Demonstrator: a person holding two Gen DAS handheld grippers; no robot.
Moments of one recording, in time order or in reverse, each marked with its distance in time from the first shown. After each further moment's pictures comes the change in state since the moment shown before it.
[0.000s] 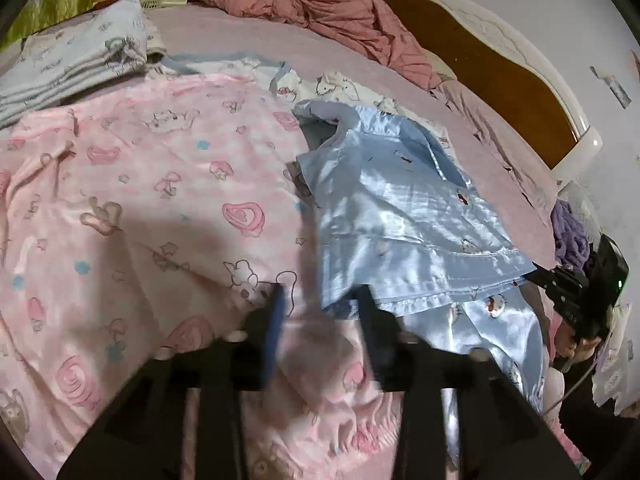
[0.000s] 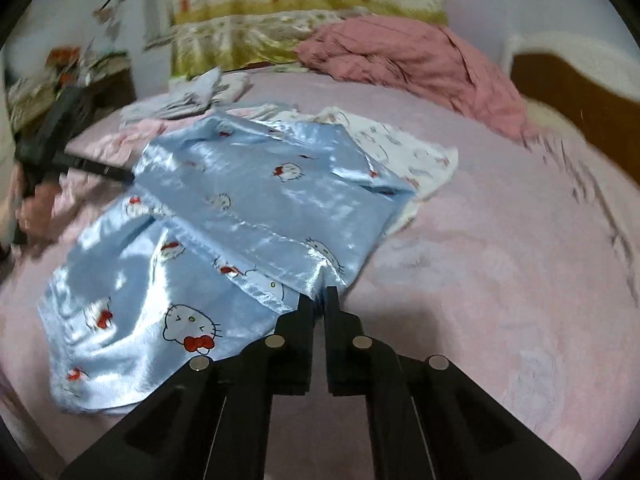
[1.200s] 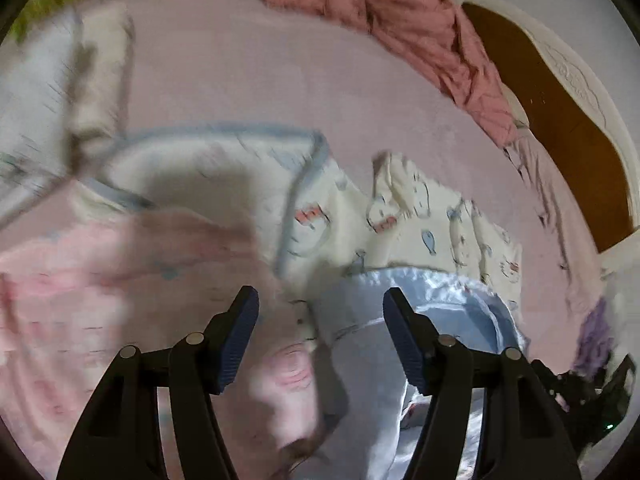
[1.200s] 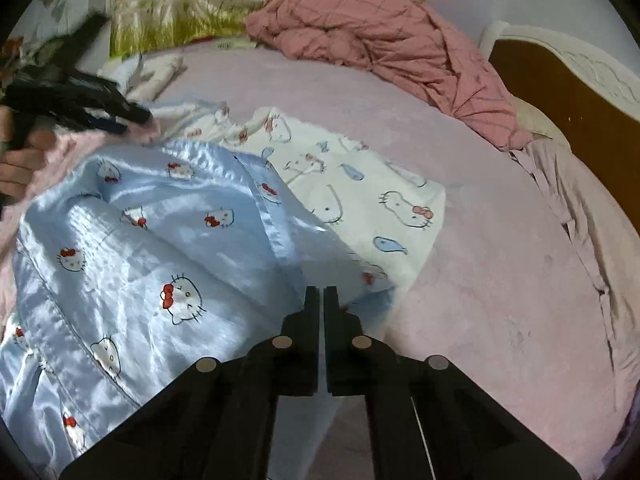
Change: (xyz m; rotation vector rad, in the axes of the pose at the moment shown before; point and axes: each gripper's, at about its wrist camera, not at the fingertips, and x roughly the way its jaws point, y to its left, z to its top) left arm 0.126 0.028 0.191 -0.208 0.105 0.089; right arm 0.102 -0.030 0.111 -0.008 0.099 -0.201
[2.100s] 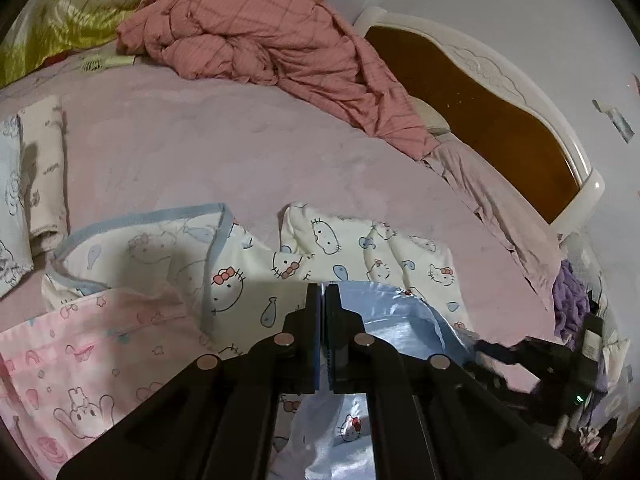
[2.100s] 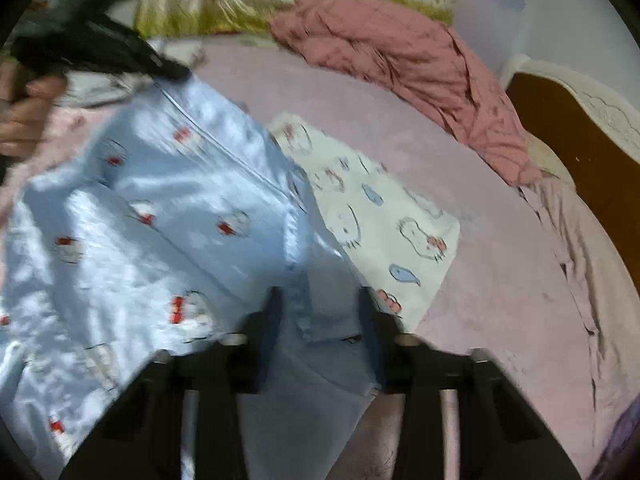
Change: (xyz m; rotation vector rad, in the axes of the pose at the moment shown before) left arm -0.049 -0.045 -0.006 0.252 -0.215 -0.151; right arm 0.017 0.030 0.013 -0.128 0.002 -0.057
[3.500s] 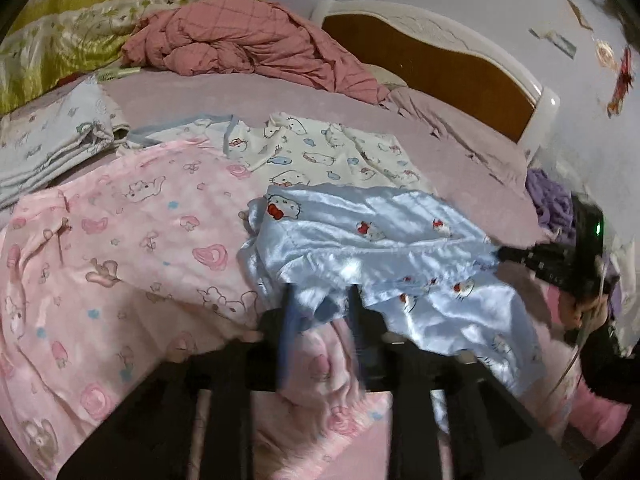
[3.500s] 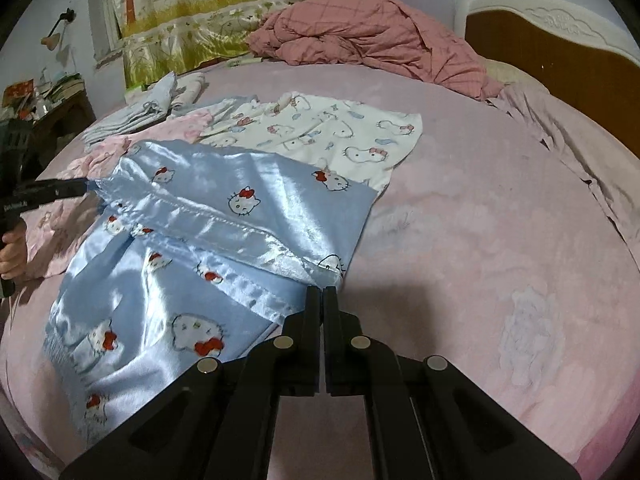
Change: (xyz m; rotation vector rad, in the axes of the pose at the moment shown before) left arm -0.129 -0.023 -0.196 0.160 -0.009 0.013; right arm -0.112 0.002 -0.140 0.262 -0.036 0.151
